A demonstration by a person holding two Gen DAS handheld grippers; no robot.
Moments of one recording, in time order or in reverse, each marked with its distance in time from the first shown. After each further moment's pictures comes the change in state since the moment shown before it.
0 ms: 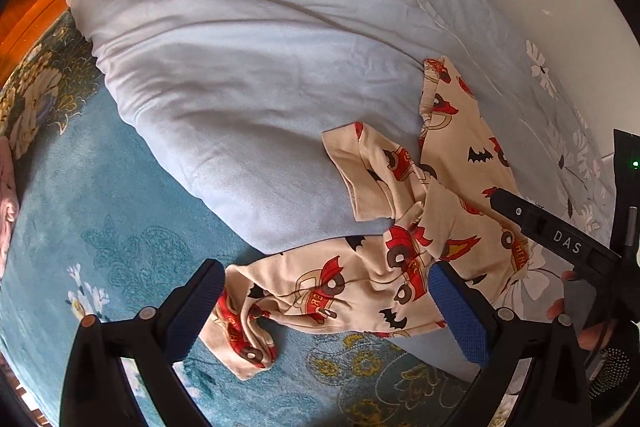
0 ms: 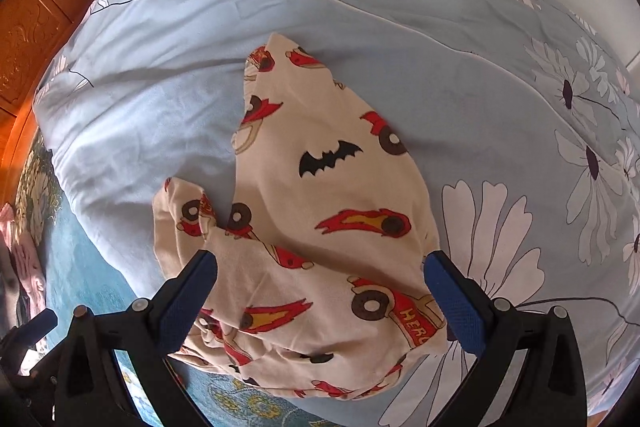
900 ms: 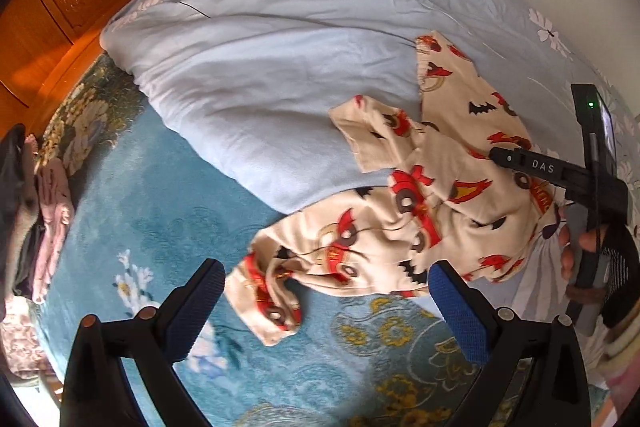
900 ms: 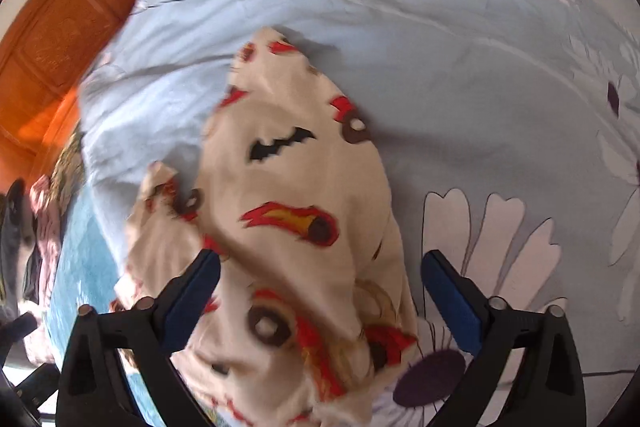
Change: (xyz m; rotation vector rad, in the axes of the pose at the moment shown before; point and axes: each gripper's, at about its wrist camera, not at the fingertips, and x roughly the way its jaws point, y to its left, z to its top) left arm -0.041 -0.026 -0.057 0.117 -0.050 0.245; right arm 0.045 -0.061 -0.014 -0.067 -0.031 0.197
